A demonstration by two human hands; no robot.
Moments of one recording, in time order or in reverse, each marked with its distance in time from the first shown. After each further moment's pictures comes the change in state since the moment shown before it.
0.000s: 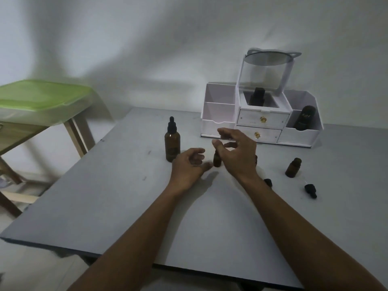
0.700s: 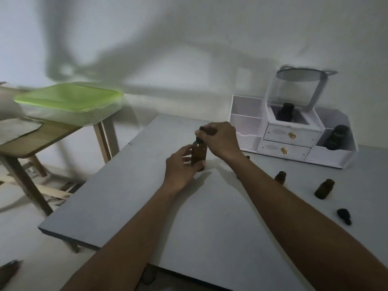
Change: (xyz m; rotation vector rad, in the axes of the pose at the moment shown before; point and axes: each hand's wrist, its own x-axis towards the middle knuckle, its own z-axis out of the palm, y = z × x) left_hand 0.013 -0.017 -0.076 0.048 0.201 -0.002; right_hand 0.053 -0.073 0.080 -0.008 -0.369 0.140
